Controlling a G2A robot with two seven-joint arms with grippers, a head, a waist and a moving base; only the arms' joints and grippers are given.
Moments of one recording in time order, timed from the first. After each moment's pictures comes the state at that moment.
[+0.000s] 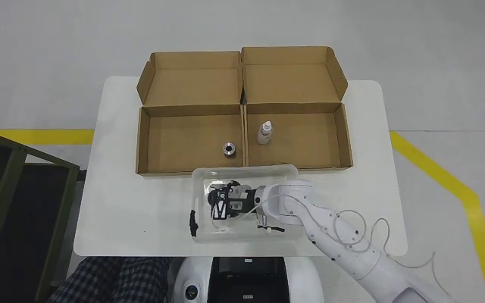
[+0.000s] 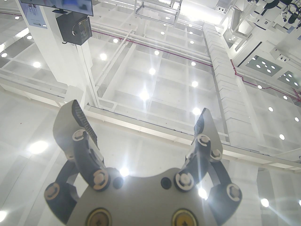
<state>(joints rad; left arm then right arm) -0.11 -0.30 -0.54 -1.19 3.07 0.29 0.07 -0.95 -1.27 0.69 -1.53 -1.46 -0.71 0.31</state>
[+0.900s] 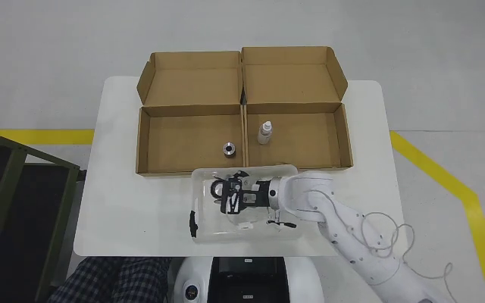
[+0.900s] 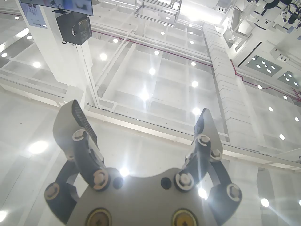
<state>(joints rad) -0.11 -0.30 -0.54 -1.19 3.07 0.29 0.07 -1.03 -1.23 0.87 -1.75 -1.36 -0.80 0.37</state>
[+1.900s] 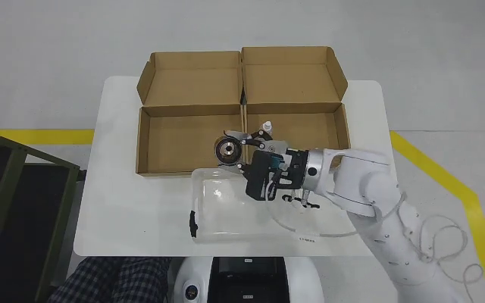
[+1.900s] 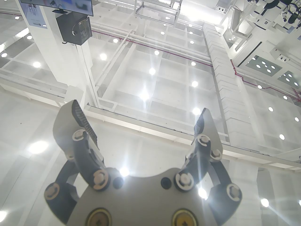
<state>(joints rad) -0.11 -0.30 -0.54 -1.19 3.07 0.29 0.07 -0.98 -1.19 1.09 -2.03 -1.26 -0.78 0.34</state>
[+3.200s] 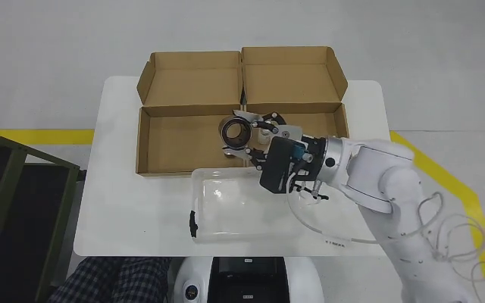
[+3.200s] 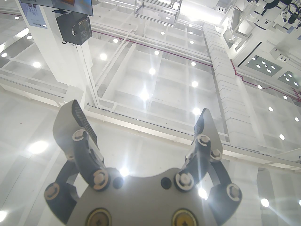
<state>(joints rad) -0.11 -0.30 -0.54 -1.19 3.07 0.29 0.07 -0.94 -1.18 1.13 -2.06 -1.25 -0.76 0.30</state>
